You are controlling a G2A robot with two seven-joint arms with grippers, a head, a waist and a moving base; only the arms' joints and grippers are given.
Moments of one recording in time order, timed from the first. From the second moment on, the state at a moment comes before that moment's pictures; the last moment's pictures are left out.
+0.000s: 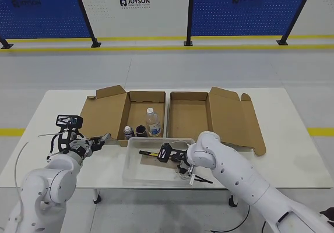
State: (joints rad) left arm 1.56 -1.12 -1.65 -2.09 1.08 0.09 -0.83; right arm -0.76 -1.32 0.62 -1.28 -0.93 -0.48 1.20
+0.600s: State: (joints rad) left arm 1.56 -1.12 -1.65 -2.09 1.08 0.09 -0.83; right arm -0.79 -1.30 0.65 -1.29 -0.92 -0.48 1.26
